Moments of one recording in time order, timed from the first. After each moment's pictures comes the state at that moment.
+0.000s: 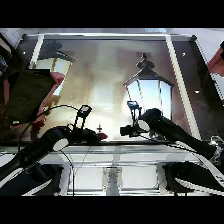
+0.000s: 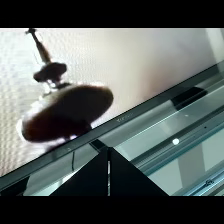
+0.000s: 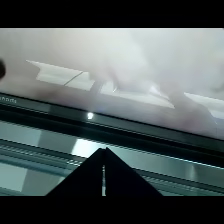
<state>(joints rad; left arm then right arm) -0.80 -0.80 0.53 1.39 -0.78 -1.84 0.77 -1.17 0.85 -1.49 1.11 2.16</state>
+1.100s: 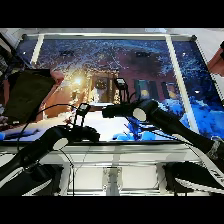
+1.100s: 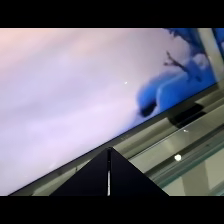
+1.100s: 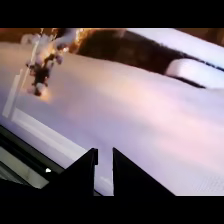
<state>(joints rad) -0.78 -0.80 0.53 1.45 -0.72 -1.85 0.76 -1.26 1.07 -1.33 0.67 1.89</state>
